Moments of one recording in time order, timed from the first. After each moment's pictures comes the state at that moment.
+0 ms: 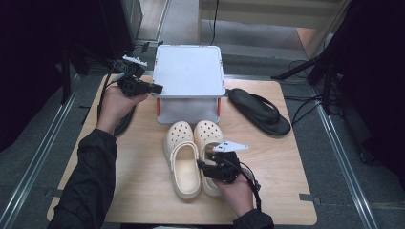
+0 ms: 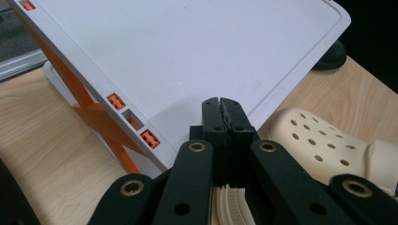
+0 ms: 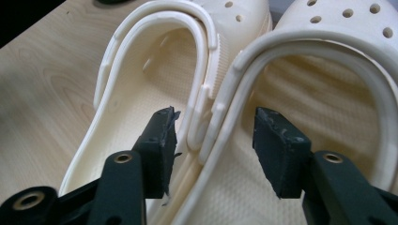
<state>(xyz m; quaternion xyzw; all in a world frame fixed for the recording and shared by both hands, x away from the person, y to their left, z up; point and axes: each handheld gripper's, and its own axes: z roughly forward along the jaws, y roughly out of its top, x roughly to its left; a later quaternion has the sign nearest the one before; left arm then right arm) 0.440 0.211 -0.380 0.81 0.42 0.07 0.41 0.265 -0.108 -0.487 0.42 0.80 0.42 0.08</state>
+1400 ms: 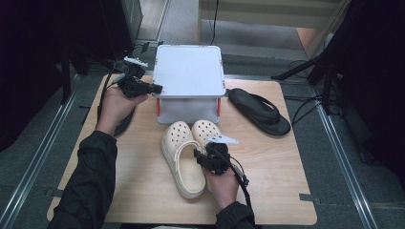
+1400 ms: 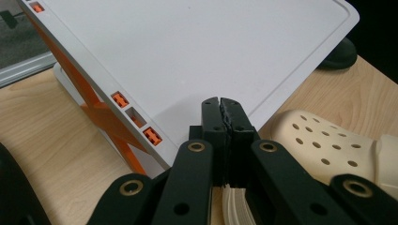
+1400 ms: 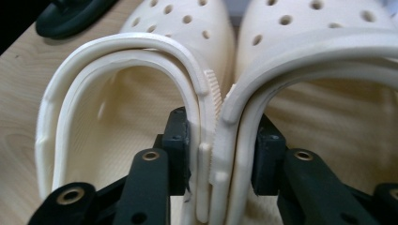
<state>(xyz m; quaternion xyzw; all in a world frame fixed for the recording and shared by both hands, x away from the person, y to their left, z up) 0.437 0.208 -0.380 0.81 0.42 0.09 0.41 0.287 -0.081 -0.499 0.51 0.75 0.41 0.10</state>
